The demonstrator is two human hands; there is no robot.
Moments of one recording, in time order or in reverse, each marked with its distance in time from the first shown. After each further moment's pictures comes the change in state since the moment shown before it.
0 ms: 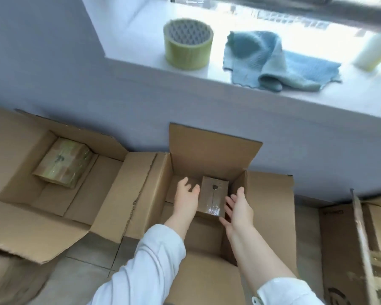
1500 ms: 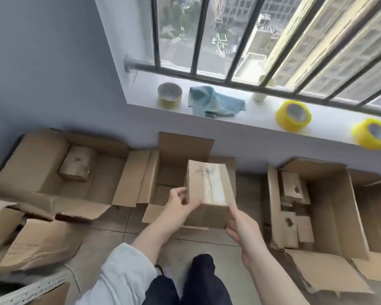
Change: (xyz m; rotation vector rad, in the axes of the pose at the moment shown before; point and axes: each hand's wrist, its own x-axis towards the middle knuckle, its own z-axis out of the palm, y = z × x) left_hand -0.318 0.107 -0.107 0.117 -0.374 0.012; right_hand -0.362 -0.039 -0.137 -0.319 -0.071 -0.171
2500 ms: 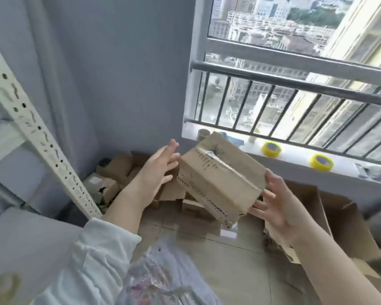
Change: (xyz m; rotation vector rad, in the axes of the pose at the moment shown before) left_hand -0.527 0.023 -0.086 -0.198 0.112 0.546; right_hand -0.454 0.040 -0.077 0.216 -0.417 -0.367
